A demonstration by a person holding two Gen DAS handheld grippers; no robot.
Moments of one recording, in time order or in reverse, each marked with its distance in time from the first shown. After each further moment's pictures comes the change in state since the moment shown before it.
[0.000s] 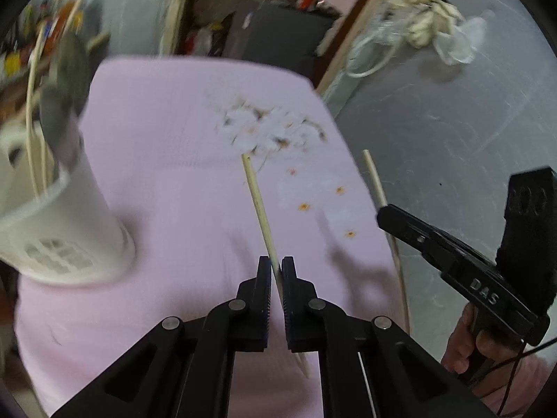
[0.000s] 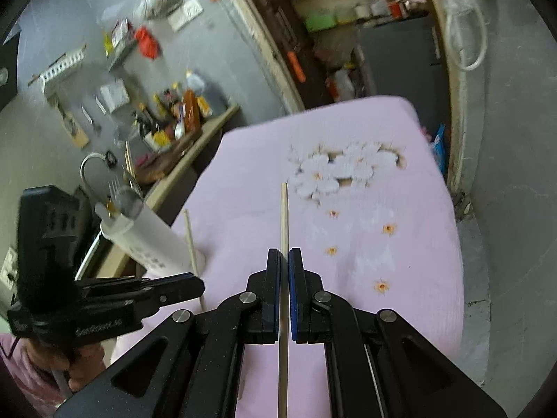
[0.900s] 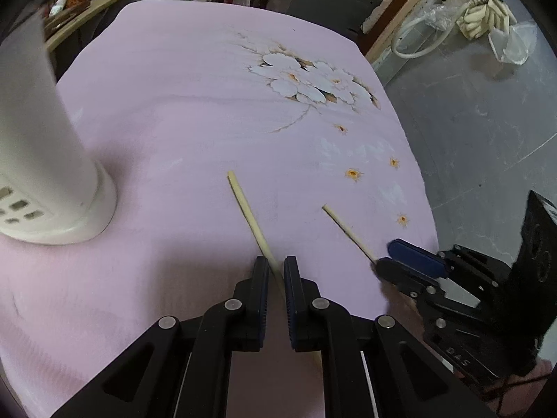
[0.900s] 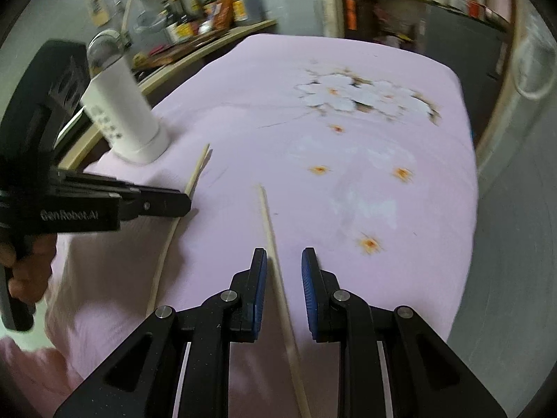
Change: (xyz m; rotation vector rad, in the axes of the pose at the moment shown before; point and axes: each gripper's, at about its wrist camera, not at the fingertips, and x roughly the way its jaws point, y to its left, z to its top) left arm 0.063 0.020 -0.022 -0.177 0.133 0.090; right arm 0.082 -0.021 -0.042 -0.429 0.359 -0.011
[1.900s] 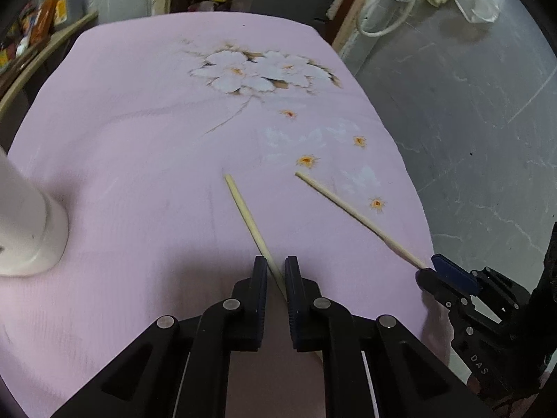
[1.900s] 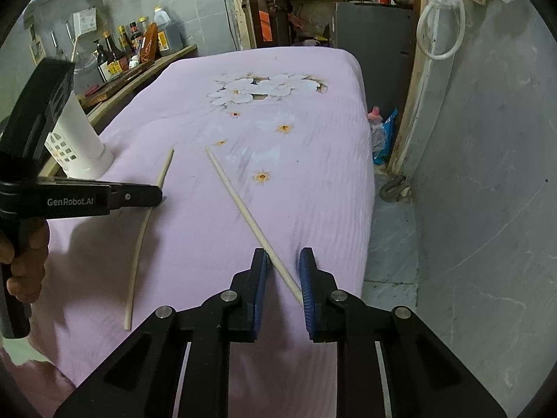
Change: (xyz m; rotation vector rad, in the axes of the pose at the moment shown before) left arm 0.019 -0.039 -0.003 0.140 -0.001 0.005; right arm -0.046 -0.034 -0.069 0.297 -0.103 -0.223
